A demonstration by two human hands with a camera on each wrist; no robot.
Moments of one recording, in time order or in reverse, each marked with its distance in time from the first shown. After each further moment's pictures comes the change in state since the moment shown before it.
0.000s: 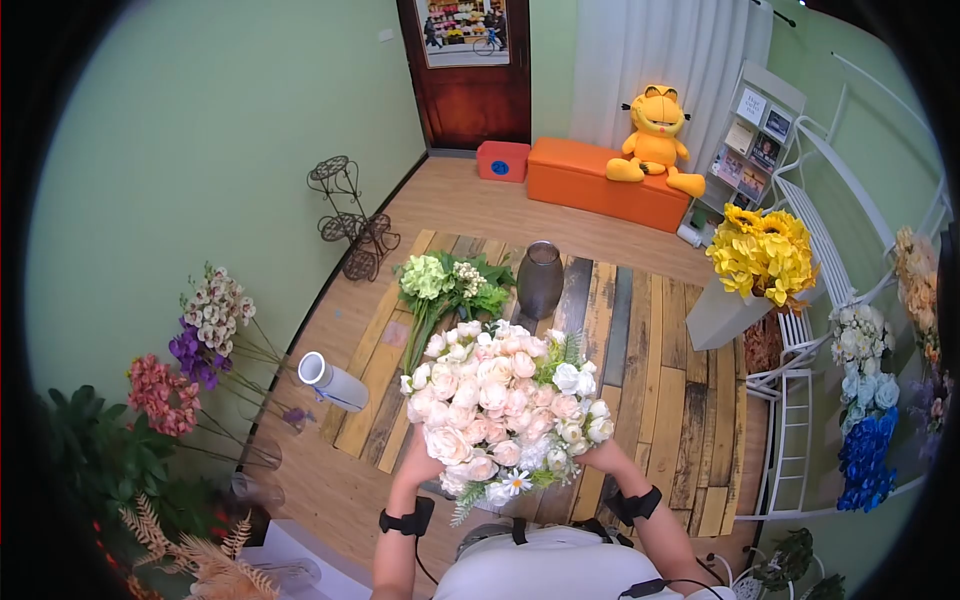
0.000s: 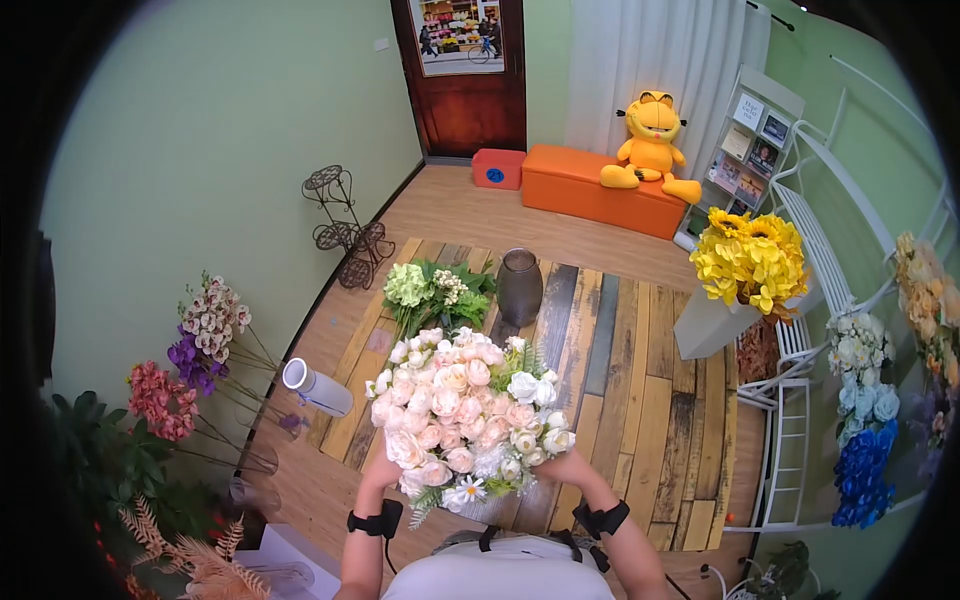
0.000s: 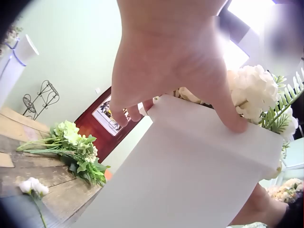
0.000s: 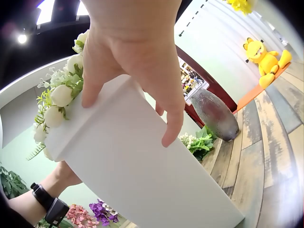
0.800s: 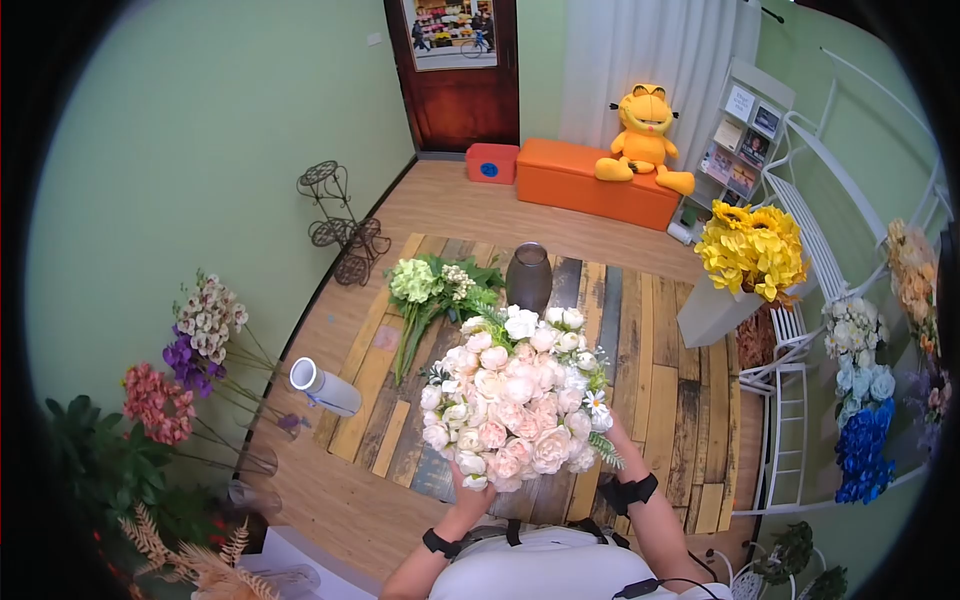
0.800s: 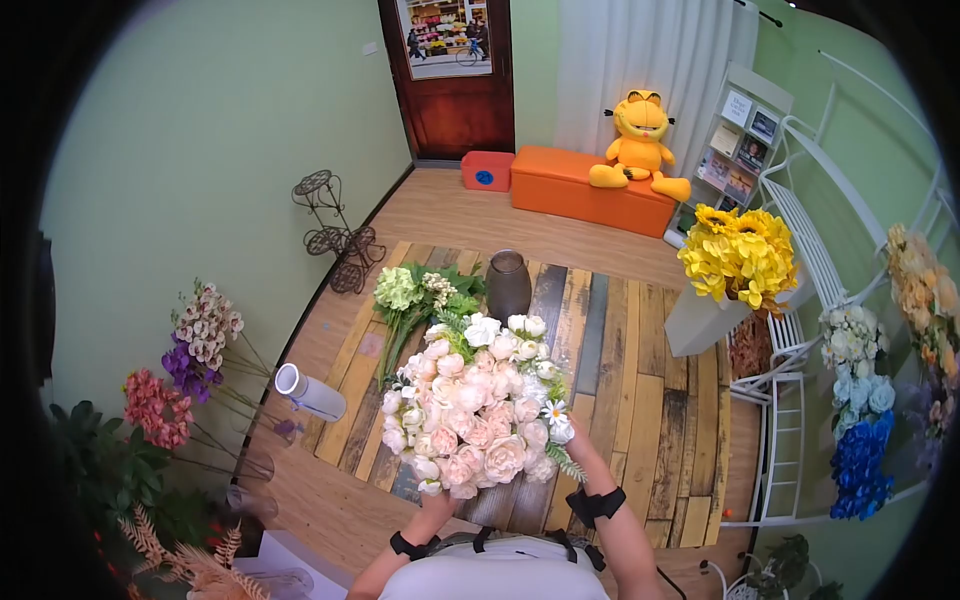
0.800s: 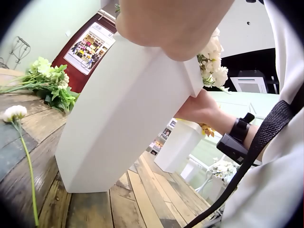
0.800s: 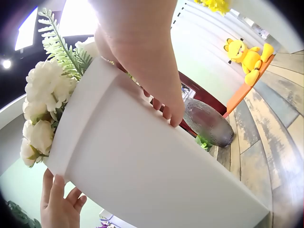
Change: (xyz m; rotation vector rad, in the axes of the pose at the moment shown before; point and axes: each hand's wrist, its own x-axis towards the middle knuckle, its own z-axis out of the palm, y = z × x) left_hand -0.059 -0.062 0.083 0.588 0.018 0.326; right_hand 0.034 0.081 -0.033 0.565 0.235 0.094
